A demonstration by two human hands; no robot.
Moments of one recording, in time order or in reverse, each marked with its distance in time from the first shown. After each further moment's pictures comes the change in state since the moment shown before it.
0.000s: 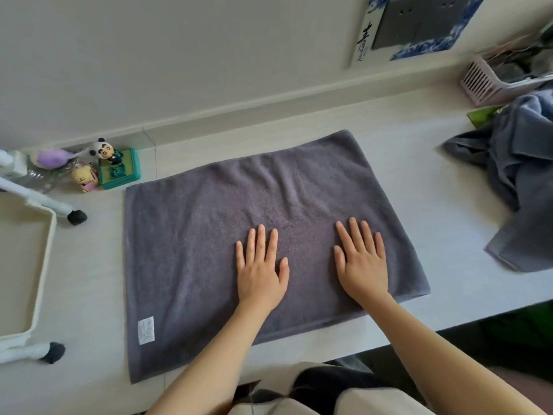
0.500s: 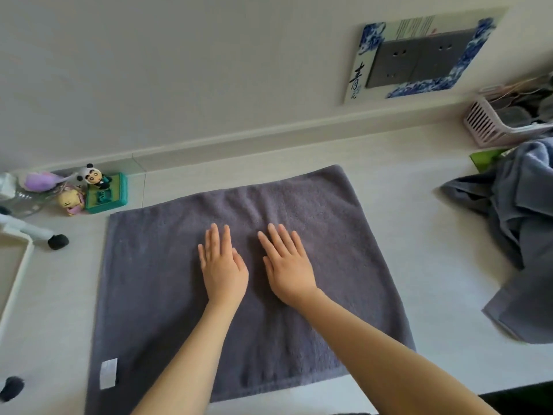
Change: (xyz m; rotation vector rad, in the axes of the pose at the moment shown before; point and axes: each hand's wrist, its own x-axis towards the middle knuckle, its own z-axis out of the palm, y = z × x) left_hand 0.081 -0.004 -0.023 -0.263 0.249 -0.306; right_hand 0.081 -0.074 -0.006 0.151 -0.054 -0.437
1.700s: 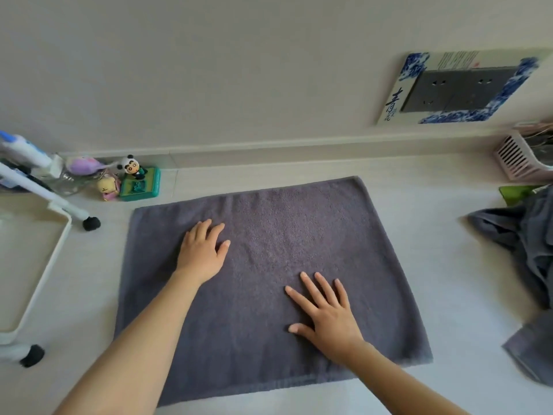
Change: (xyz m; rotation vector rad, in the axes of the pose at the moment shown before) left_hand 0.055 -0.070 -0.051 0.233 -0.369 0.009; right_hand -0.072 0.031 -0.001 -0.227 -0.230 -0.113
